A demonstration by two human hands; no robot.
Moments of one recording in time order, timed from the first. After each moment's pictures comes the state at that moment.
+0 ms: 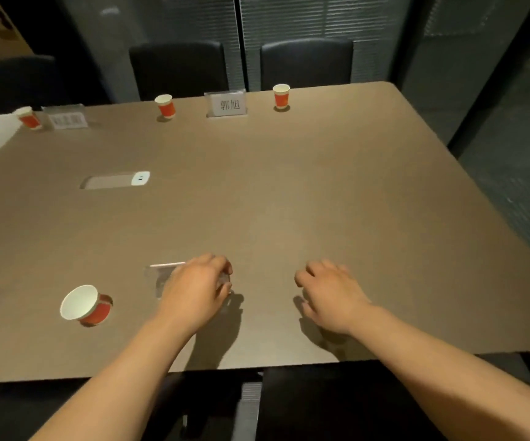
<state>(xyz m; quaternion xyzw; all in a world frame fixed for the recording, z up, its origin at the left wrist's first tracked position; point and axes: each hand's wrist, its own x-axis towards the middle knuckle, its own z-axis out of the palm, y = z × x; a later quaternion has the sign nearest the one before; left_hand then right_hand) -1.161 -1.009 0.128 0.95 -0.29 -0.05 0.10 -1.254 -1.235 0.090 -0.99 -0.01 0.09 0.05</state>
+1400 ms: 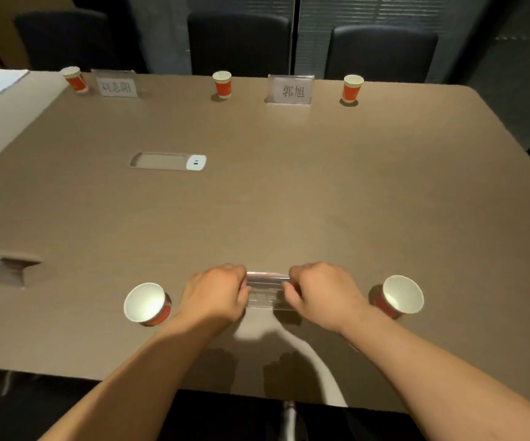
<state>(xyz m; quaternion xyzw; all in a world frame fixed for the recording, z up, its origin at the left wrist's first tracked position) -1.050 -0.916 0.082 0.95 -0.28 -0.09 0.09 -1.114 -1.103 0.094 -0.99 -0.03 0.07 0.11</state>
